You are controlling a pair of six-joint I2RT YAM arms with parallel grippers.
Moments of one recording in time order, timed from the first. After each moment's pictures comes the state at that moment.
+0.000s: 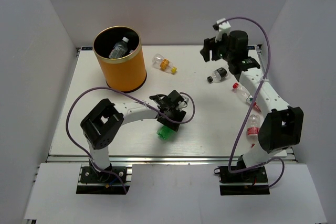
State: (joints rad) left arm -0.89 1.82 1.15 -0.49 0.03 -0.30; right arm 0.28 1.62 1.49 -0.11 -0.24 -0.10
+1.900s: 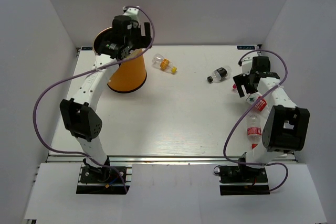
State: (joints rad) left arm -0.31 1.81 1.91 -0.47 -0.11 -0.15; right arm -0.06 1.54 1.15 -0.56 0.04 -0.45
